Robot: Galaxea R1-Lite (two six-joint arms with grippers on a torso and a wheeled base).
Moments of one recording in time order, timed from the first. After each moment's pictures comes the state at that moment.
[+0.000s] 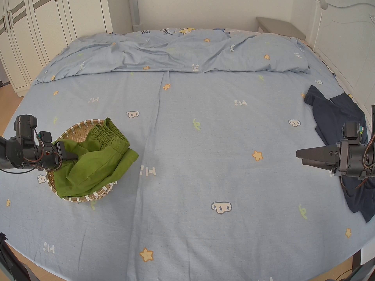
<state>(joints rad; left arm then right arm) 0.28 1.87 -1.01 -0.18 -0.56 -0.21 0.16 1.35 -0.74 -0.16 0.72 0.38</state>
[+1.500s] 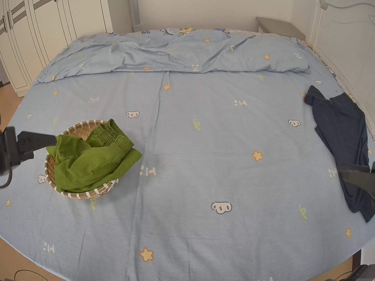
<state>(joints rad) -0.11 1.08 -1.02 0.38 -0.16 -0.36 0.15 0.93 -0.56 -0.15 0.71 0.34</state>
